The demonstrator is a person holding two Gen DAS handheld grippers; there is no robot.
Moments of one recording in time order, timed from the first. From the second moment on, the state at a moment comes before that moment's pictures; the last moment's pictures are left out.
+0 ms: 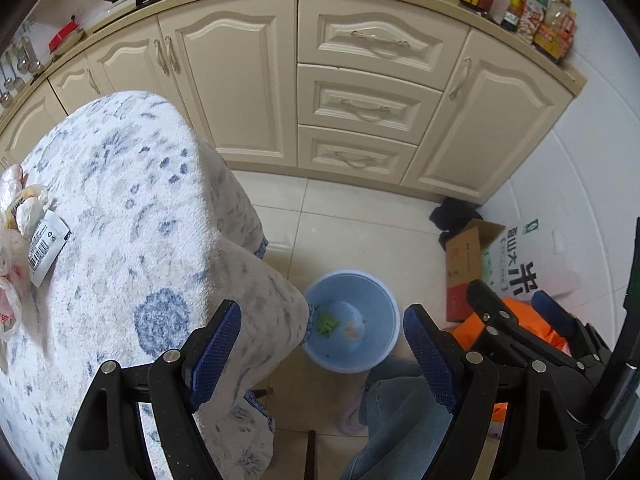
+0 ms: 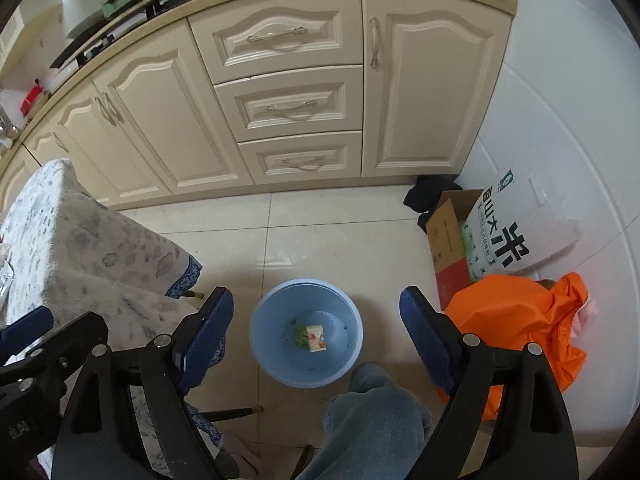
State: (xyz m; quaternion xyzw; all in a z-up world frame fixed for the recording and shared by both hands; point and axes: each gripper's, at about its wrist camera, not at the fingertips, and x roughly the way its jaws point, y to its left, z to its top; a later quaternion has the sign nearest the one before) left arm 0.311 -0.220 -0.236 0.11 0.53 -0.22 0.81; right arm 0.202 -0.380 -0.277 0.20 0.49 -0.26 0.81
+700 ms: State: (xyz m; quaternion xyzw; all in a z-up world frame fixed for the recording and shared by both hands) left arm 0.261 -0.173 -0.183 0.10 0.49 -0.25 0.83; right arm 0.172 -0.354 -0.227 0.18 0.46 -0.27 0.83
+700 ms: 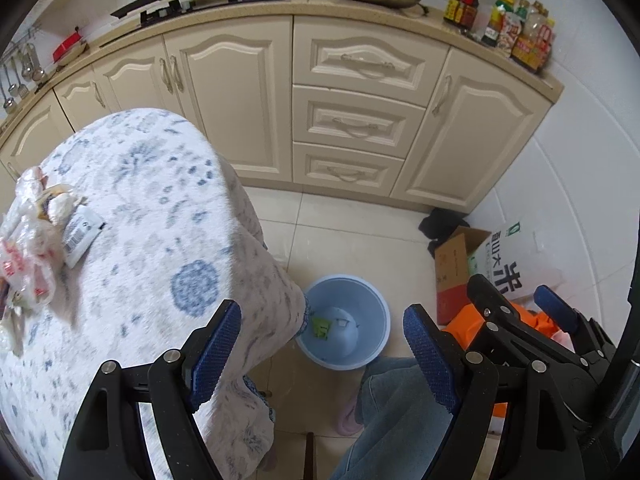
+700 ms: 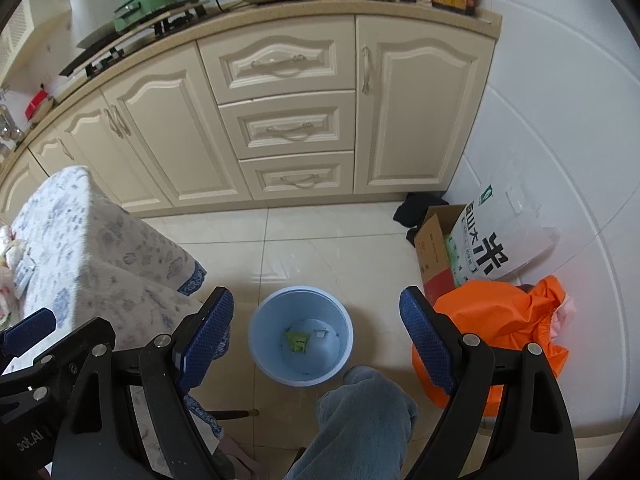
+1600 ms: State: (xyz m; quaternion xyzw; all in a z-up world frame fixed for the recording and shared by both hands) left arm 0.198 0.027 -0.114 0.03 0.45 -0.14 0.88; right arm 0.193 -0.198 -0.158 0.11 0.41 -0.14 0.89
